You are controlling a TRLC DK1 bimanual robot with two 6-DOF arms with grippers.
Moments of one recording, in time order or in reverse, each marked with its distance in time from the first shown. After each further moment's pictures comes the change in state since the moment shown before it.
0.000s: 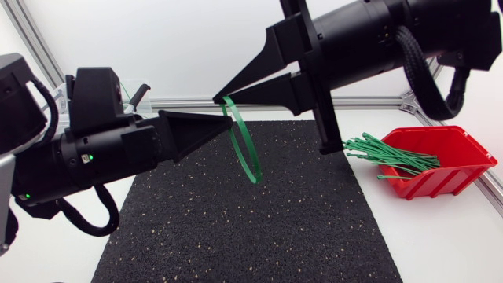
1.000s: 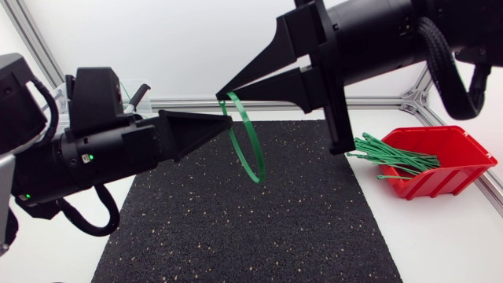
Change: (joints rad) left arm 0.000 0.000 0.000 0.000 -0.007 0.000; right arm 0.005 -0.033 0.005 -0.023 0.000 0.000
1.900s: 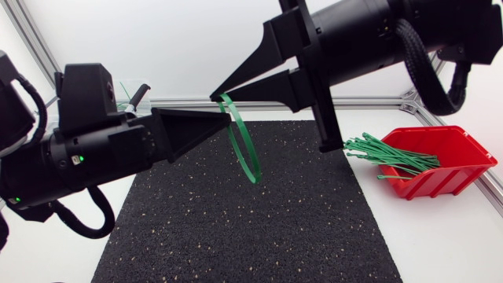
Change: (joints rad) left arm -0.015 -0.031 0.000 -0.005 -0.004 0.000; right arm 0.000 0.043 0.021 0.000 -0.003 0.000
